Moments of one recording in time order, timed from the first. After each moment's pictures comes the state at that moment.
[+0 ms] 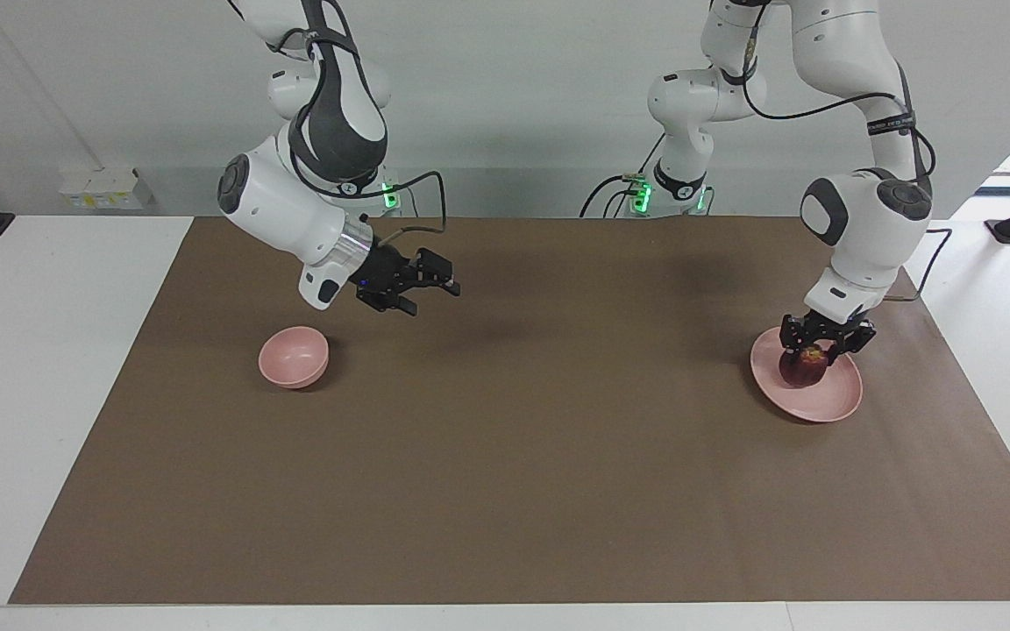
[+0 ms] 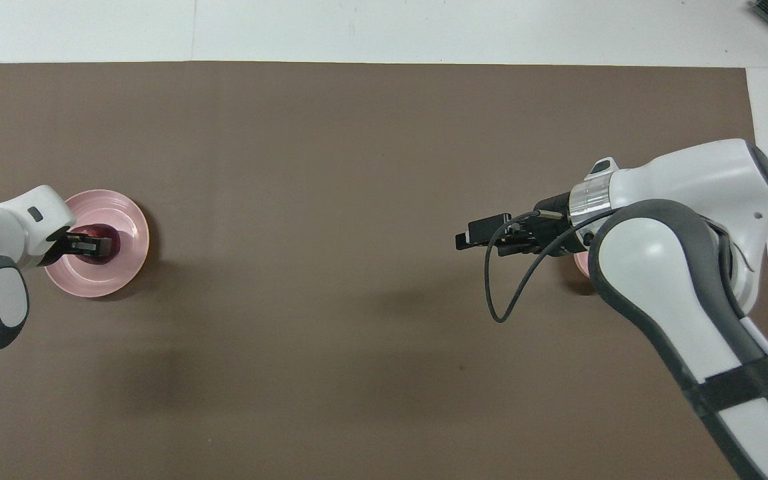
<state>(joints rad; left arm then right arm) 0.05 0.10 0.05 -2.21 0.01 2.48 0.29 0.21 0.10 -0.01 -1.94 0.73 1.97 -0.11</state>
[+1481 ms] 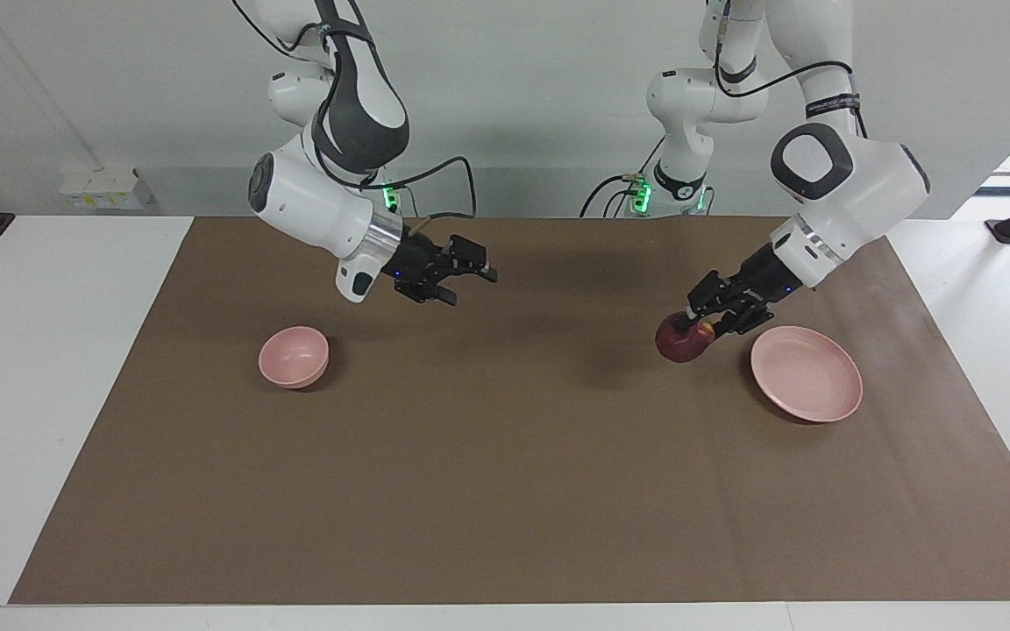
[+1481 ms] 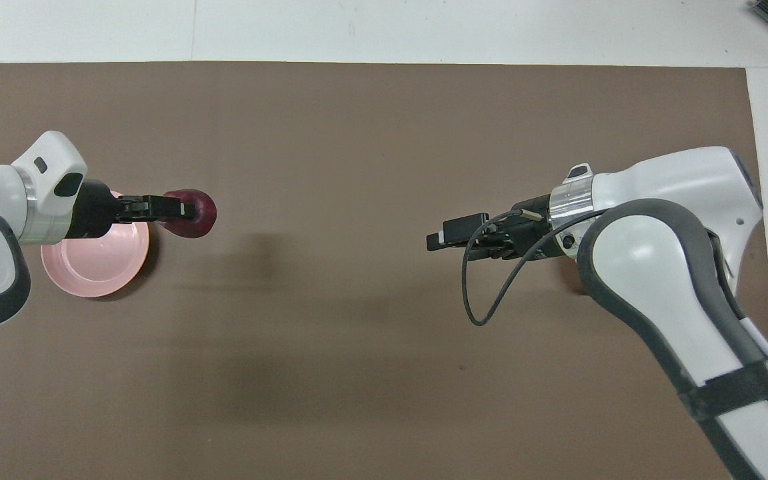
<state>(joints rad) -0.12 0.03 -0.03 -2.04 -0.84 2.16 0.29 0.30 0.10 -0.01 -1.94 0.91 2.03 -0.07</state>
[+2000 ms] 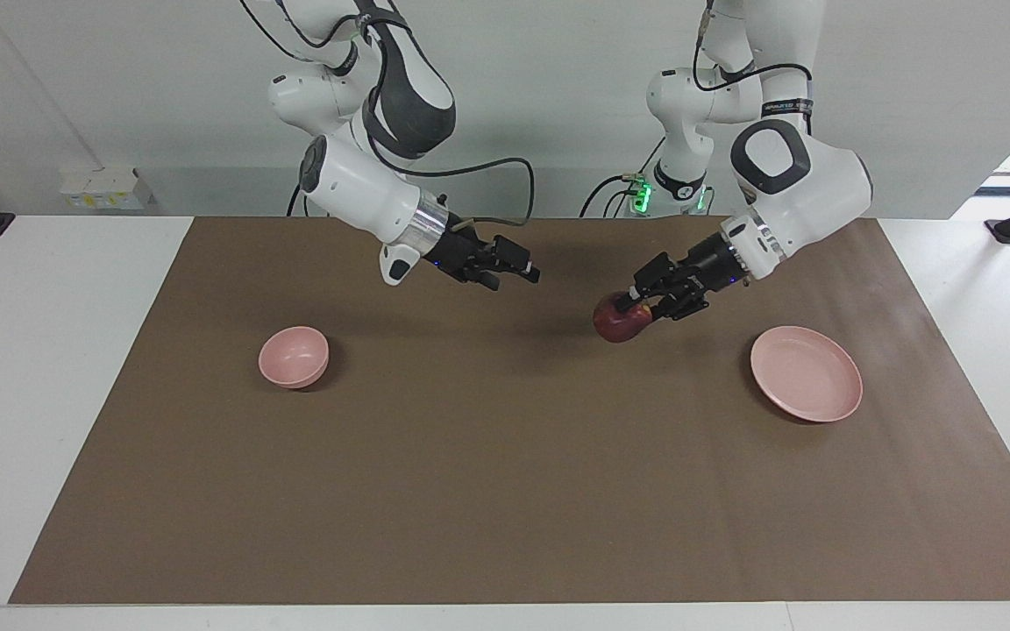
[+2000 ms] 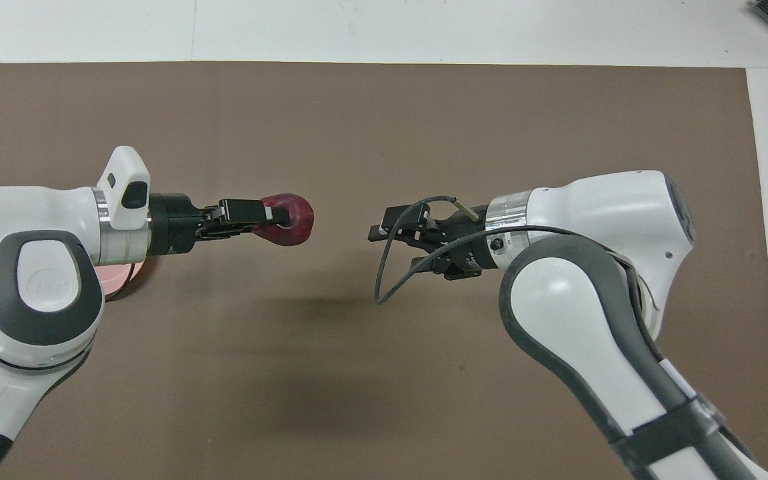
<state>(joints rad) -0.17 -0.01 -0.10 -2.10 -1.11 2.21 0.29 0.41 0.10 -0.01 -1.93 0.95 2.15 0.41</state>
